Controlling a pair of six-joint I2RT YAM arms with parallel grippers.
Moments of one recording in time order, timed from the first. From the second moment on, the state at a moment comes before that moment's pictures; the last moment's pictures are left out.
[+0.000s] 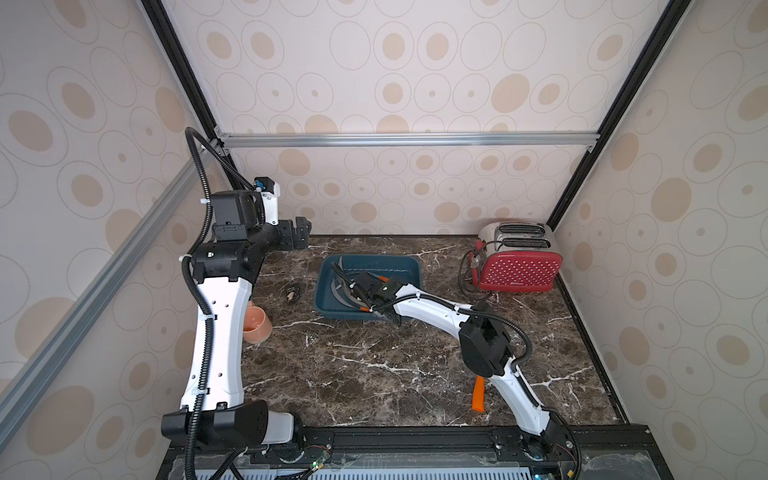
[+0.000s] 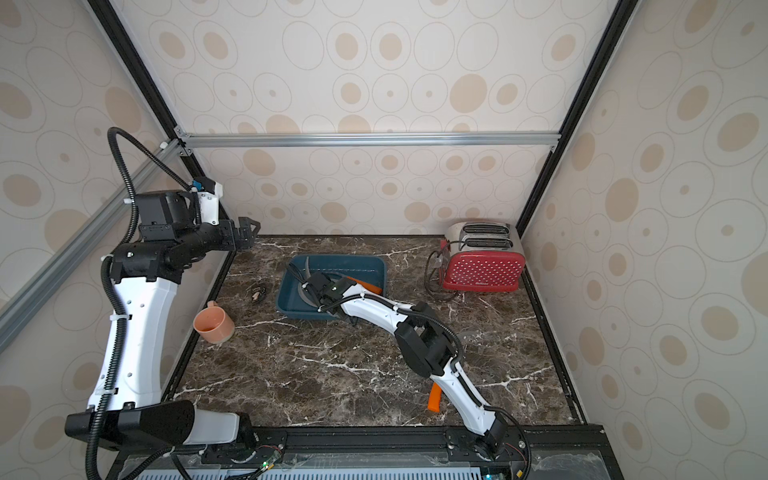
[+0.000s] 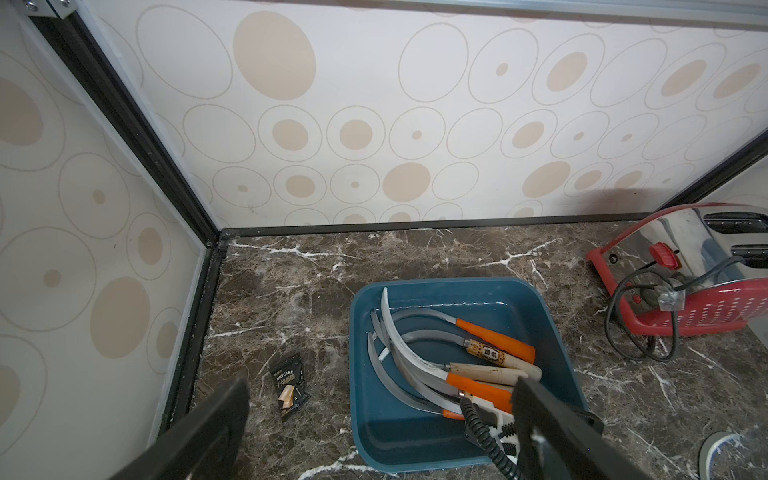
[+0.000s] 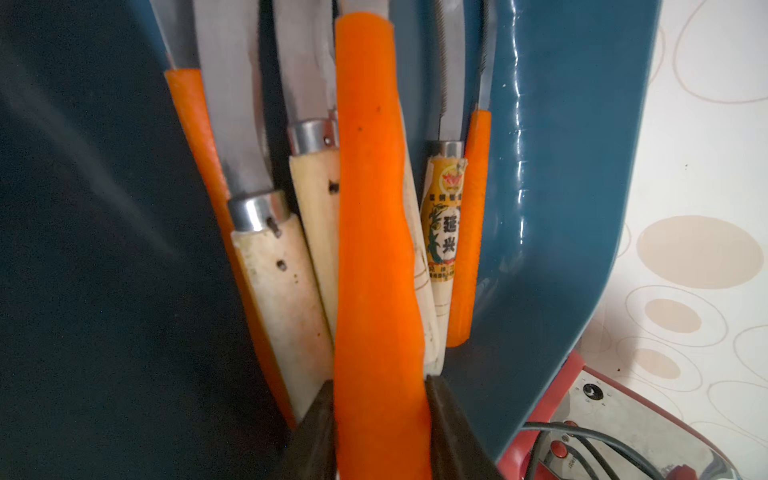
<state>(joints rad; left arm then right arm) 0.07 1.39 1.80 -0.90 0.21 0.01 0.92 2.34 2.03 -0.92 0.57 -0.37</state>
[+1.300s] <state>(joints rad) 0.07 1.34 1.72 -0.88 0.32 -0.01 0.79 1.73 1.54 -0.83 0.42 0.18</state>
